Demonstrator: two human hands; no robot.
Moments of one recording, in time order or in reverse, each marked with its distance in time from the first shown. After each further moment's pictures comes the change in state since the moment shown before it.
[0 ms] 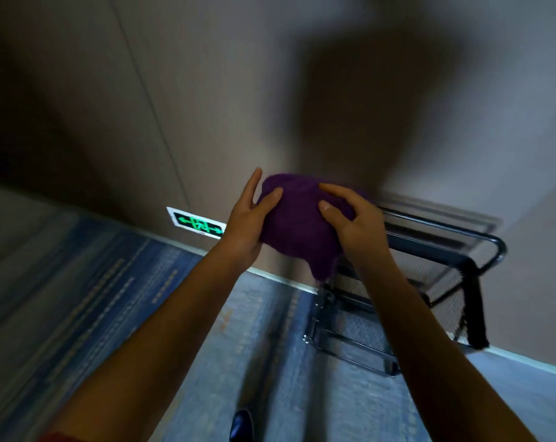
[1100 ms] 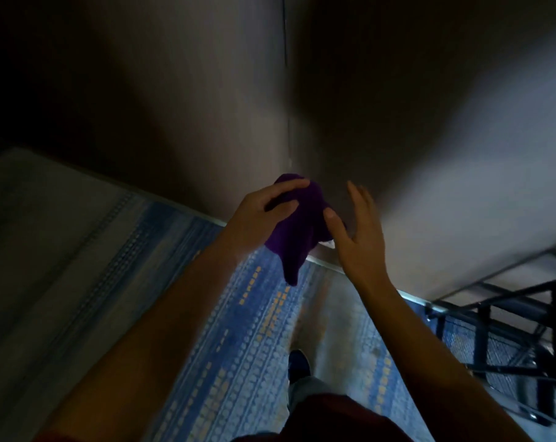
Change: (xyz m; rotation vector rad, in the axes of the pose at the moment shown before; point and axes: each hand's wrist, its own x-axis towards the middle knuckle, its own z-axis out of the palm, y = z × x) left_hand 0.237 0.132 -0.420 0.545 -0.177 0.020; right_hand 0.184 0.076 0.471 -0.228 -0.006 0.119
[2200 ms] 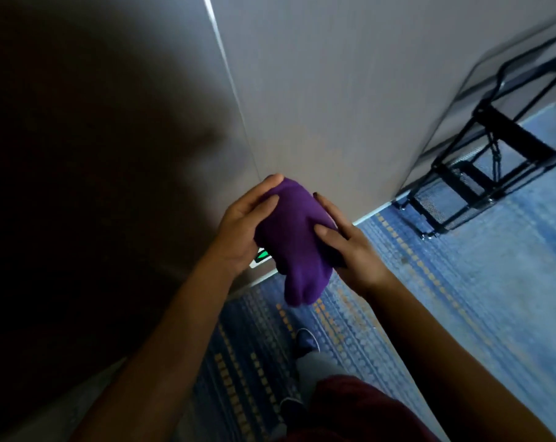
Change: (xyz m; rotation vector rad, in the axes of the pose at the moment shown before) left_hand 0.212 -0.052 -0.203 -0.476 -0.784 -0.187; right_hand 0.064 -0.103 0.242 0.847 0.483 0.398
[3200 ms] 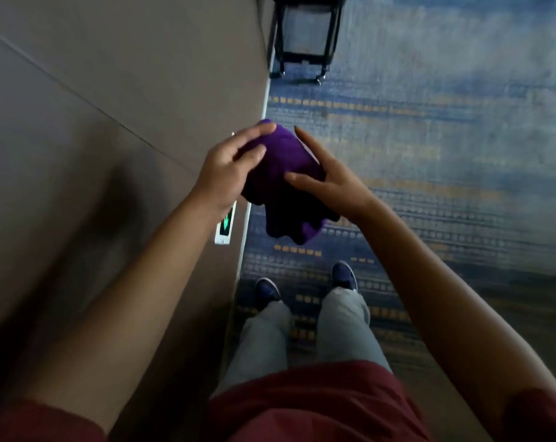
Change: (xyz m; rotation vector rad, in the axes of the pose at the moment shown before) left_hand 0.106 -0.112 -0.080 0.600 -0.827 -0.266; right_hand 0.006 0.170 0.037 -0.275 0.747 -0.043
